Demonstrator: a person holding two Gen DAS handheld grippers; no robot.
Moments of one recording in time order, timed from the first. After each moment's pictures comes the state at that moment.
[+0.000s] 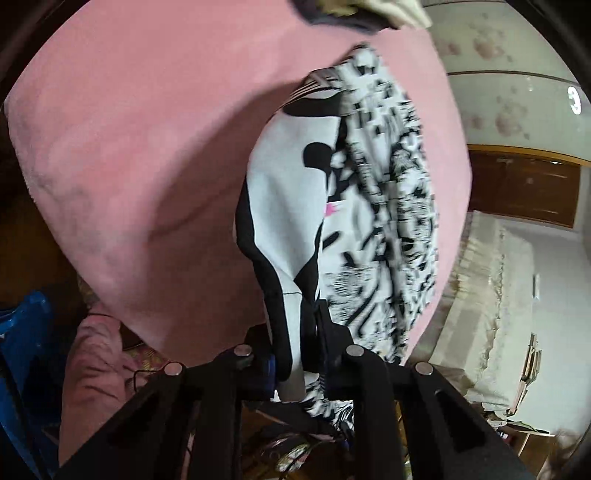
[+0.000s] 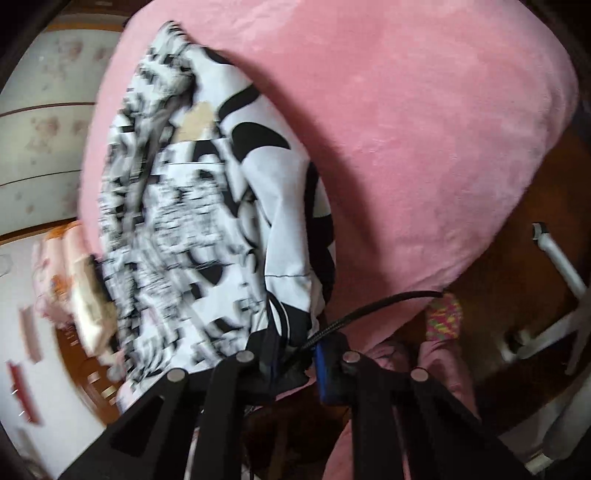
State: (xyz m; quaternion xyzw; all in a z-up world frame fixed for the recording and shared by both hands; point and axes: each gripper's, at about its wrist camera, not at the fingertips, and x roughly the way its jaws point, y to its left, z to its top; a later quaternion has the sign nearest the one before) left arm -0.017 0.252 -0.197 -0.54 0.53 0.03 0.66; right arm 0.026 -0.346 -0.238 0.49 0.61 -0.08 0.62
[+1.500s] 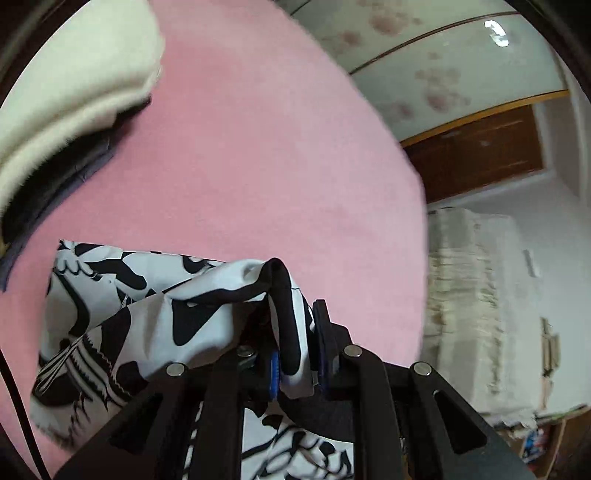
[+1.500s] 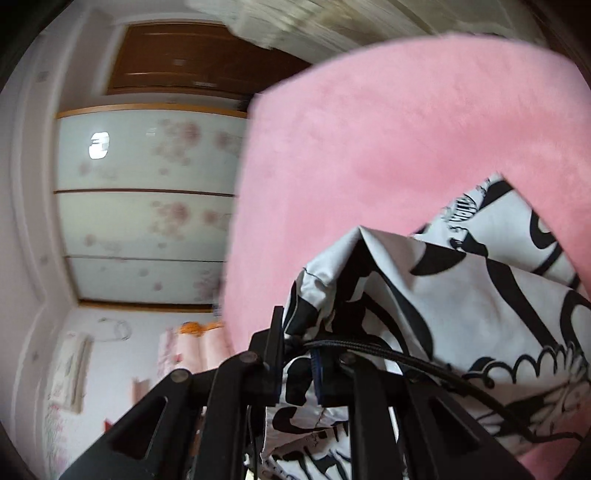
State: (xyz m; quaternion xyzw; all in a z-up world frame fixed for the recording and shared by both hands) left arm 0.444 0.249 -0.129 -0.42 0.48 -0.03 0.77; right arm 0.428 -0.395 -0.188 0.60 0.36 -0.01 0.71
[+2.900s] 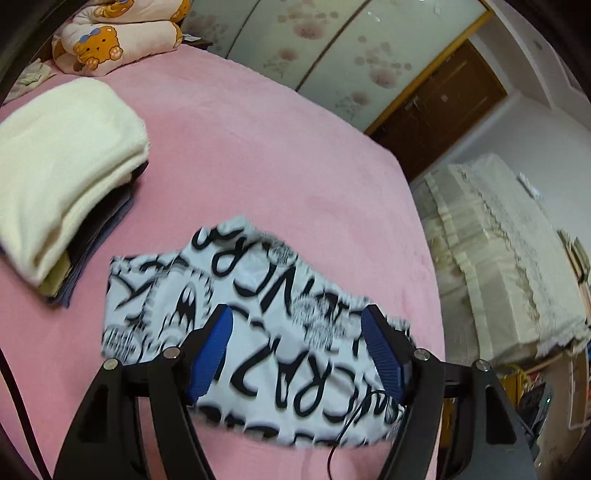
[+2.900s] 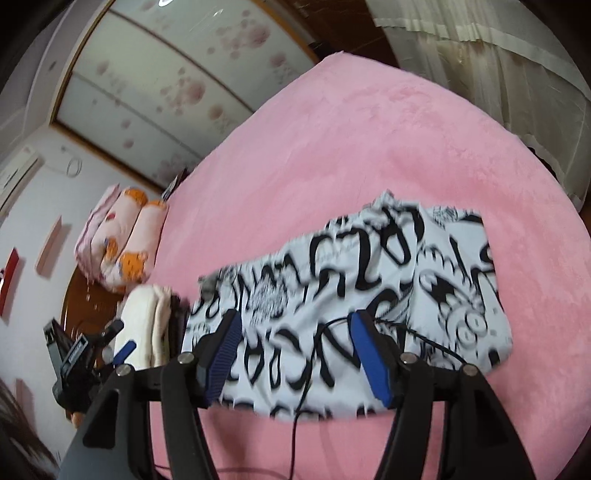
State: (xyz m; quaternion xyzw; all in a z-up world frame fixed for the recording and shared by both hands) left arm 0.317 0.185 -0.012 -0.26 0.44 -0.07 0.86; right arm 0.340 -0.315 -0.083 0.31 0.48 0.07 0.82
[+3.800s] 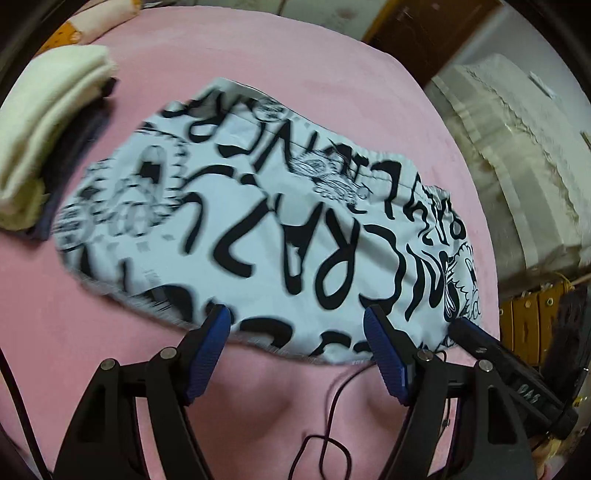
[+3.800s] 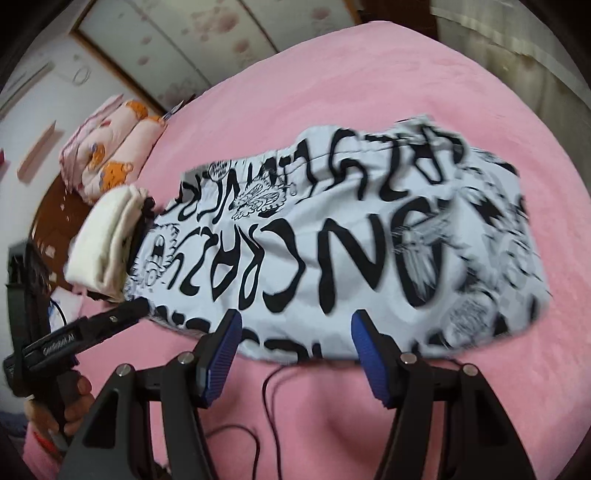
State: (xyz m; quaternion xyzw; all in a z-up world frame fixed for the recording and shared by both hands) left arm 0.273 0.089 -0.114 -0.15 0.56 -0.09 0.81; right arm 0.318 -0.223 -0.164 0.17 0.54 0.11 0.82
